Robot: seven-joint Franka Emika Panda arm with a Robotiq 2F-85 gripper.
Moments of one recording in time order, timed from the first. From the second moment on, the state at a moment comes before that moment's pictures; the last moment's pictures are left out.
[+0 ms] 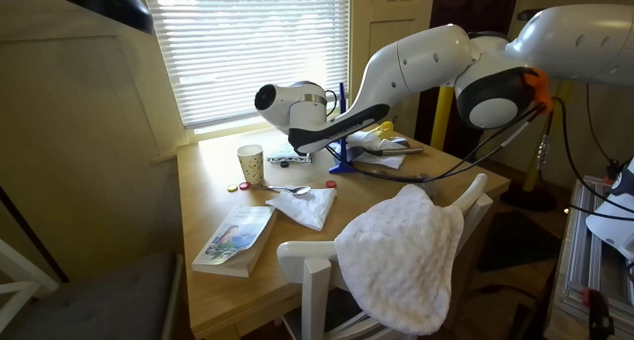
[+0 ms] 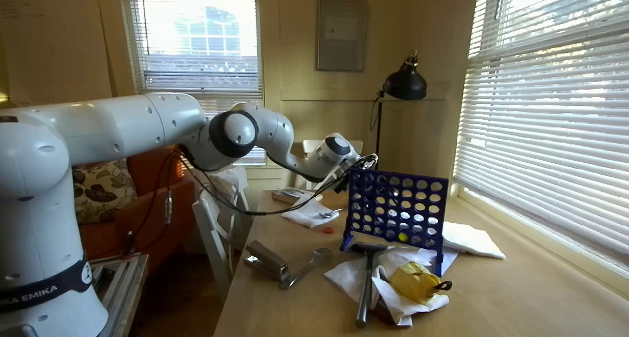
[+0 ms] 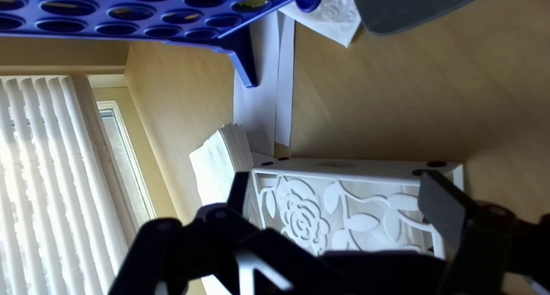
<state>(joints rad) 0.51 1.41 -0.44 -0.57 -0.49 1.91 0.16</state>
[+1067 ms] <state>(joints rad) 0.51 1.43 -0.44 -0.57 -0.49 2.05 0.12</state>
